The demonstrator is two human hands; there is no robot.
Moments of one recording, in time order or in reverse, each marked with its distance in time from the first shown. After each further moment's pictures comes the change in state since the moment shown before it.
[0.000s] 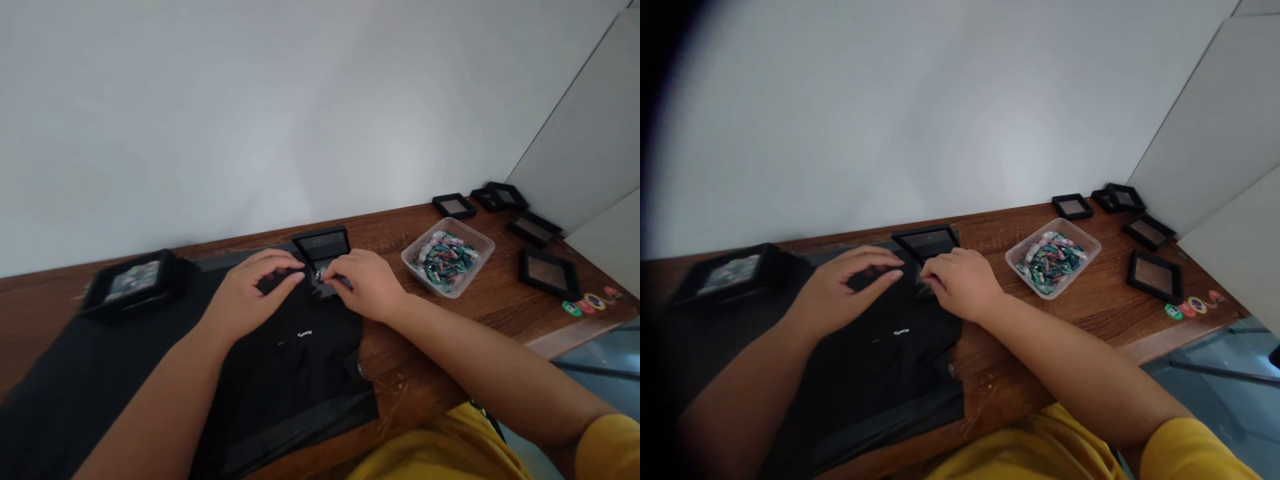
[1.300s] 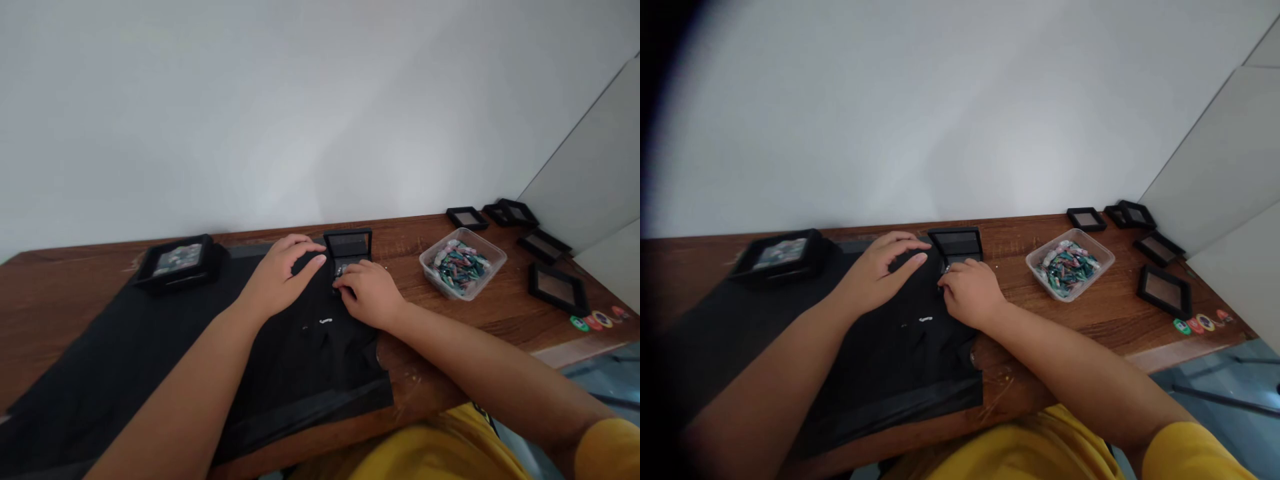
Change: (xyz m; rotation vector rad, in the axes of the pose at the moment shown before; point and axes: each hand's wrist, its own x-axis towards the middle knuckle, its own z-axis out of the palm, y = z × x) left_hand 0.002 -0.004 -0.001 0.064 -0.002 -0.037; right_hand 0.001 -0.017 0.022 -0.142 -0.145 0.052
